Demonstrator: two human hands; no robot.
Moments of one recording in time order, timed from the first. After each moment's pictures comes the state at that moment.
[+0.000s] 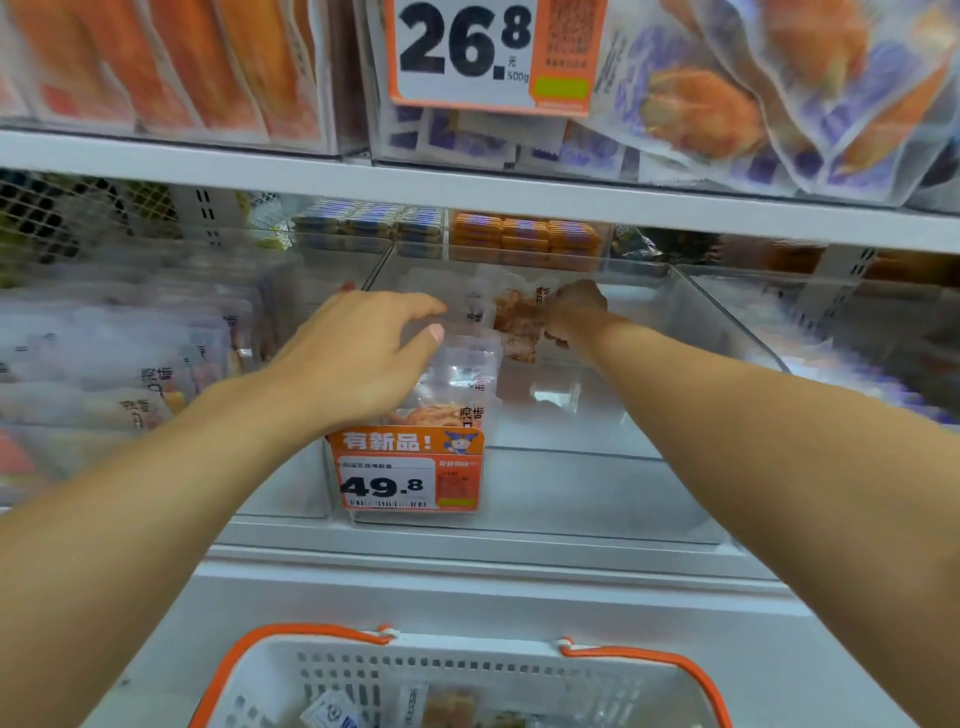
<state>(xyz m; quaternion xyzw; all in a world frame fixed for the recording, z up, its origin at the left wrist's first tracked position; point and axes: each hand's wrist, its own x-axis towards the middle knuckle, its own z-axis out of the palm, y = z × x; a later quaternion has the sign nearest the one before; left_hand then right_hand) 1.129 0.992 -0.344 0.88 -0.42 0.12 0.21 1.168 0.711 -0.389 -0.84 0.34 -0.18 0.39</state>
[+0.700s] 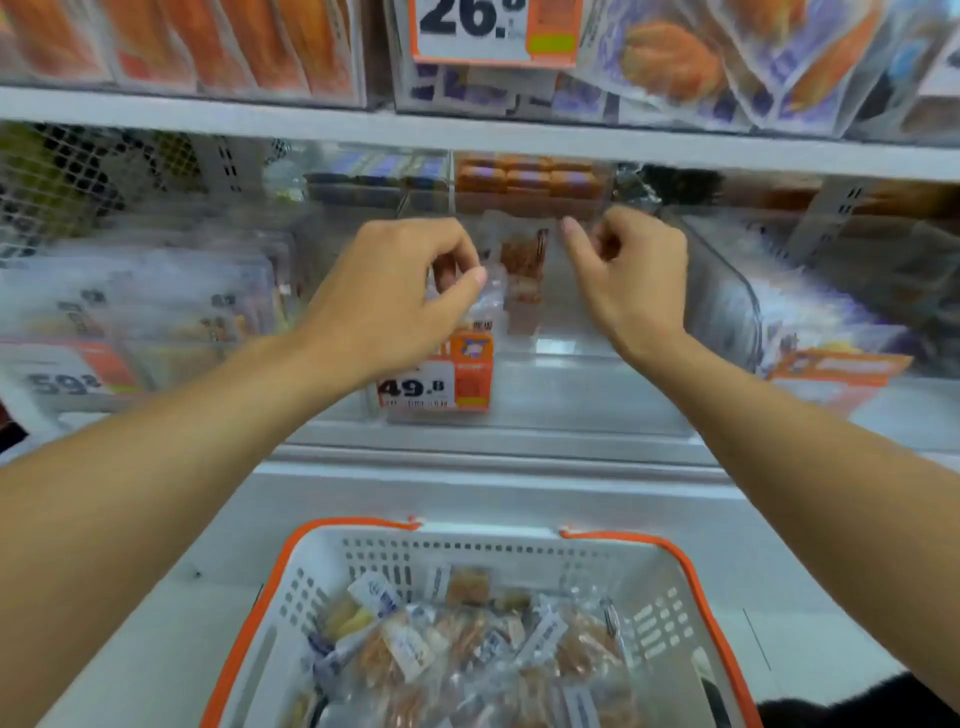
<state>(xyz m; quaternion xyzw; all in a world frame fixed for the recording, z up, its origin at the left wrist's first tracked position) 1.078 1.014 -0.335 0.77 -0.49 0.21 0.34 1.025 0.786 -0.360 -0.84 0.15 -0.49 0.17</state>
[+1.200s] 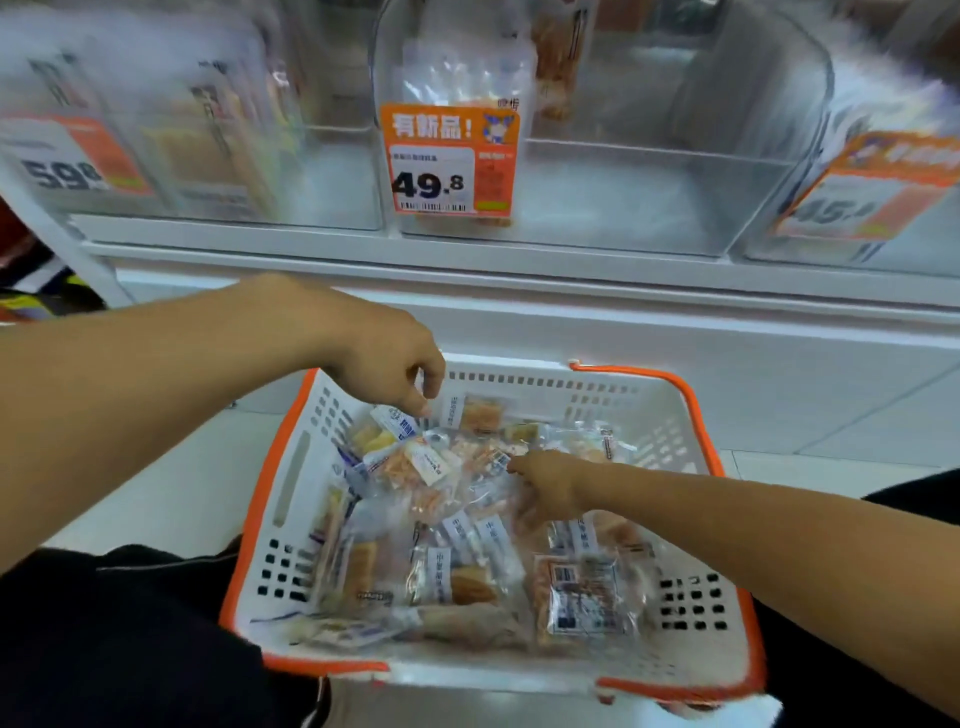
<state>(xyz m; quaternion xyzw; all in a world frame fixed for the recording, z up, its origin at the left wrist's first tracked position) 1.015 1.070 -0.440 0.78 -0.51 -0.31 -0.18 0.881 0.893 -0.640 -0.92 0.03 0.36 0.14</state>
